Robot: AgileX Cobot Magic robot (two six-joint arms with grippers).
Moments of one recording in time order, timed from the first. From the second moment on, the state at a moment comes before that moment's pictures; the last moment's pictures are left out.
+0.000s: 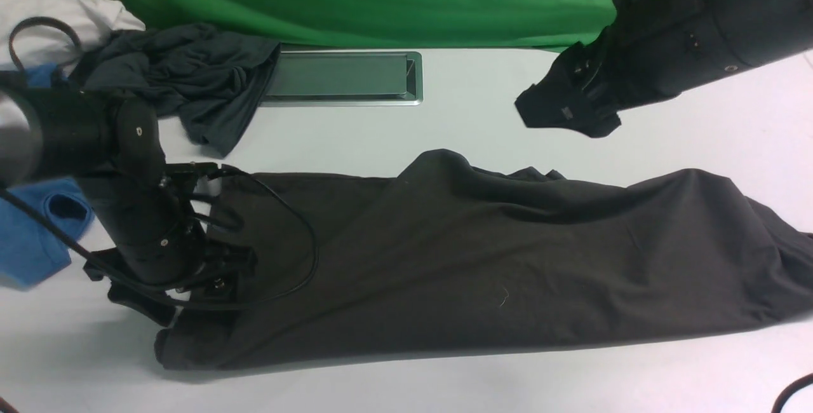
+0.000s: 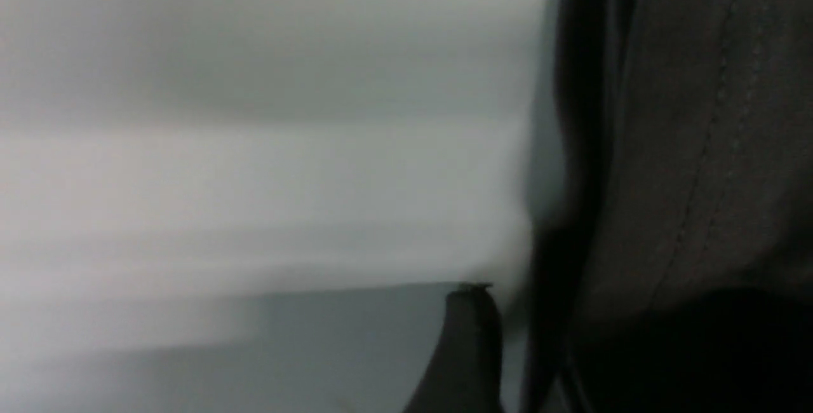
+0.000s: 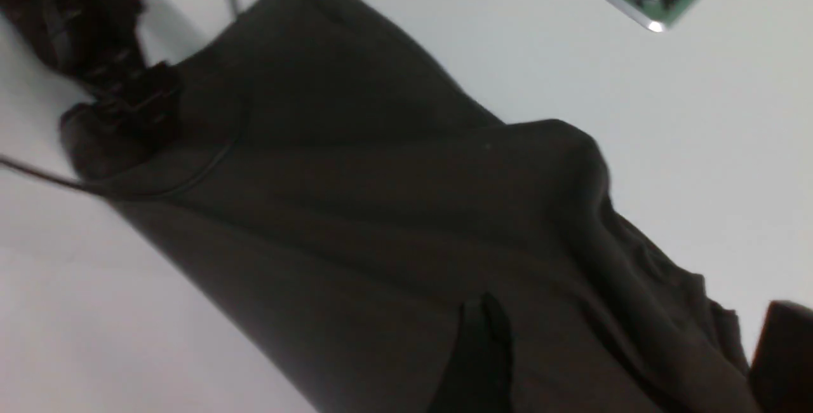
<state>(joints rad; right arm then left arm) 0.46 1.45 -1.34 0.31 0.85 -0.42 -0.08 1.85 -1.02 -0.09 0.91 -0.02</state>
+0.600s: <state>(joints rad) 0.46 1.44 -1.34 0.31 0.86 -0.43 -0.09 1.83 -1.01 -0.16 0.90 0.01</state>
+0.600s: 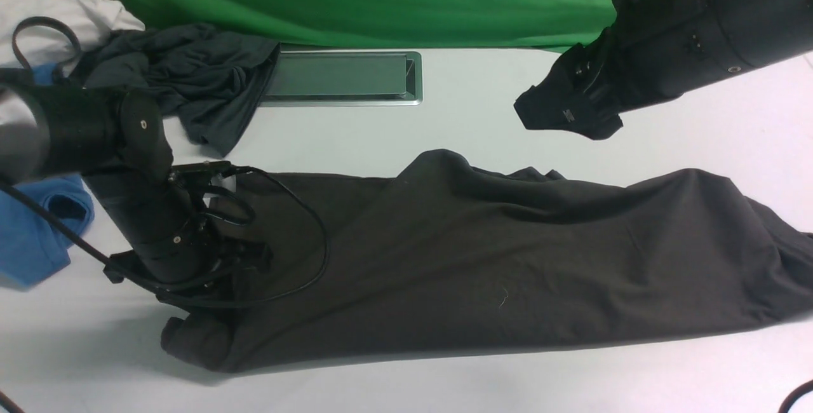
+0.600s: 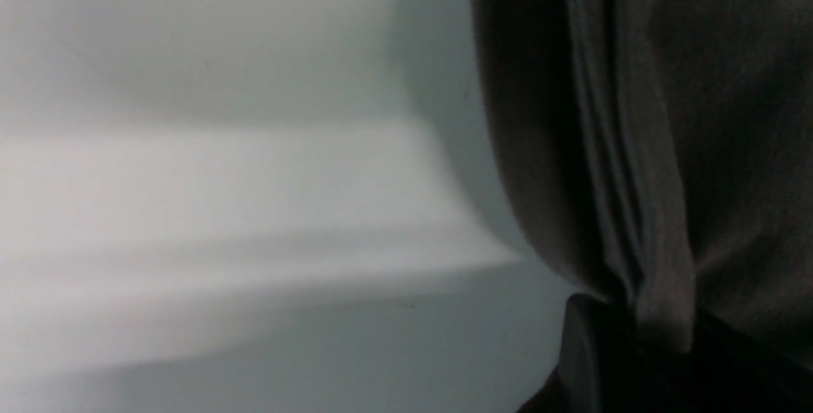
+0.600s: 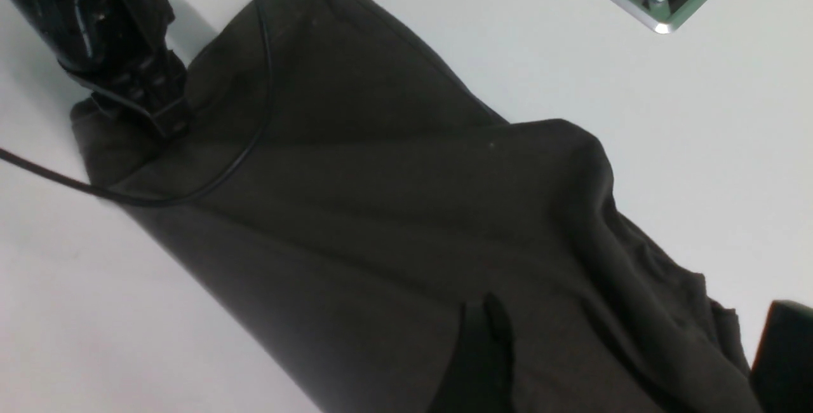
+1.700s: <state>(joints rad) 0.32 1.05 -1.34 0.26 0.81 -0.32 -0.04 1.68 -1.50 -1.03 0.92 0.51</state>
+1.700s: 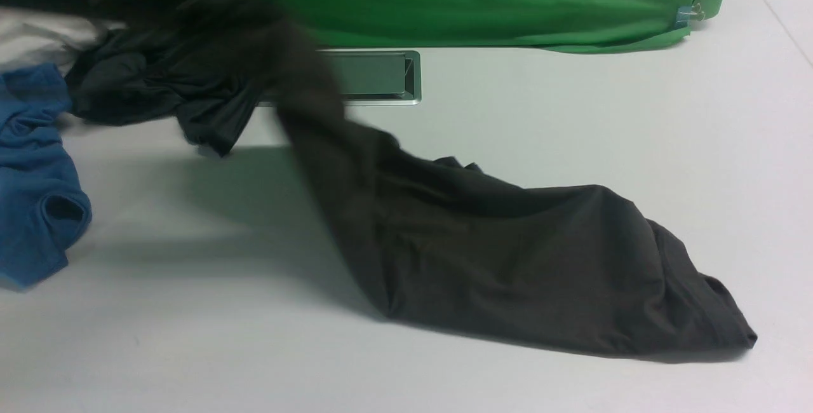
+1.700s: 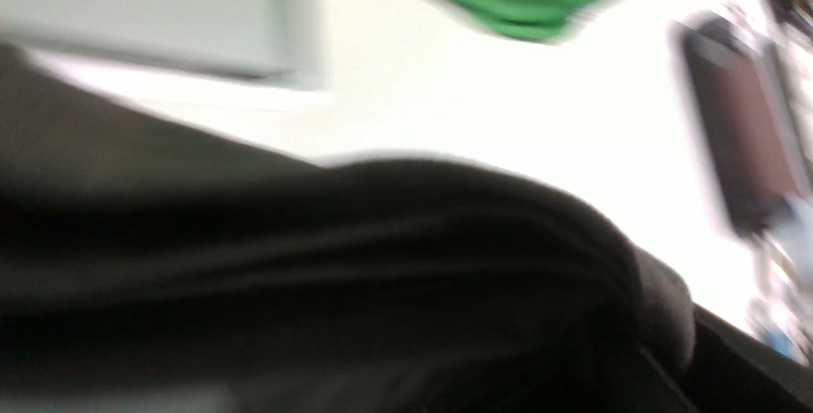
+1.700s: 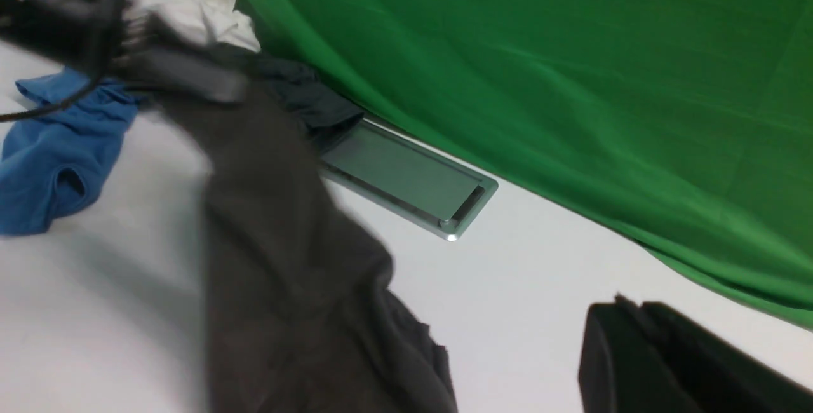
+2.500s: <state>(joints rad) 0.32 1.05 -1.34 0.26 0.91 -0.32 -0.90 2.18 -1.81 -0.43 0.78 0.18</state>
